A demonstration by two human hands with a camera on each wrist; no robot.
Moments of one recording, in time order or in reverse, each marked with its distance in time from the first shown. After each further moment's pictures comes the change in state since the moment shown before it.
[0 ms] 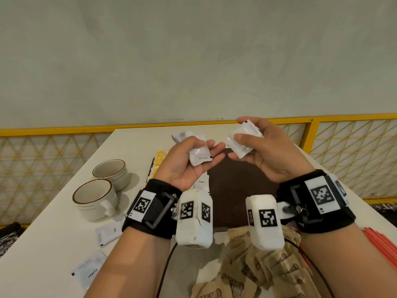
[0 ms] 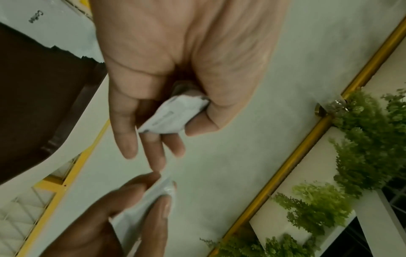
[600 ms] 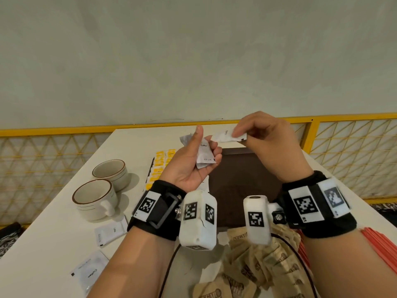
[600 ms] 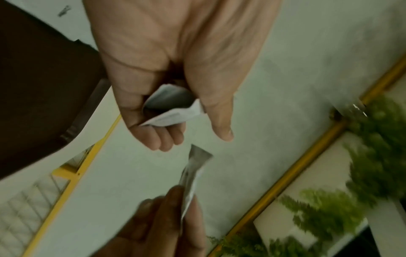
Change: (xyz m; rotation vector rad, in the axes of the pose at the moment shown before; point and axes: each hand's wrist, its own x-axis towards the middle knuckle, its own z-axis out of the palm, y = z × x) left_hand 0.010 -0.012 -0.001 -0.006 0.059 -0.012; right_hand 0.002 0.000 -0.010 -0.689 -0.023 -0.593
